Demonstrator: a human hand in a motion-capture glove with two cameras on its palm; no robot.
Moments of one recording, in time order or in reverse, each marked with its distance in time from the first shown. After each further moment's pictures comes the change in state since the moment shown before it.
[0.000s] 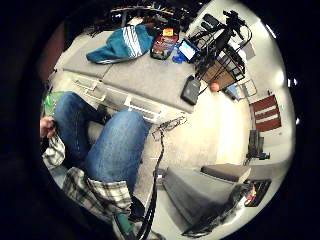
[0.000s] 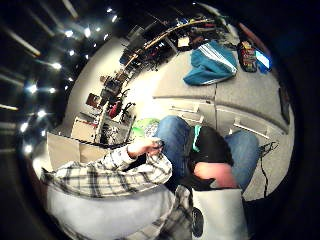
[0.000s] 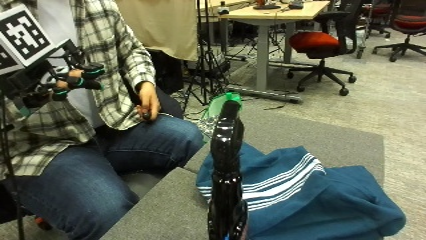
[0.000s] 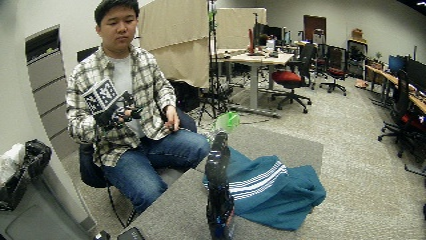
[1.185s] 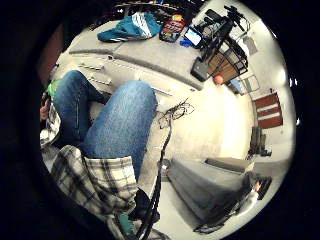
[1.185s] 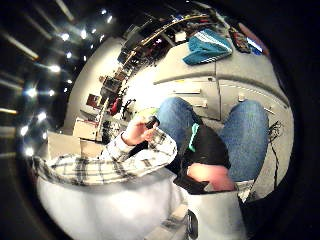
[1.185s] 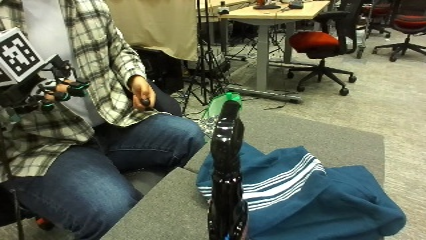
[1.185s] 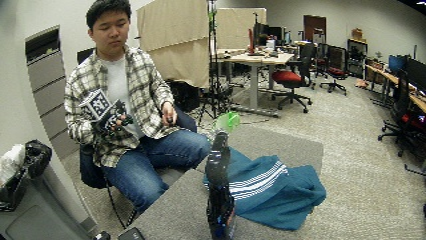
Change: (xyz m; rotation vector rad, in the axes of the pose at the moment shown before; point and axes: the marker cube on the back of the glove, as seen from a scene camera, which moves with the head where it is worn) arm -0.015 0.075 0.024 -0.011 -0.024 0.049
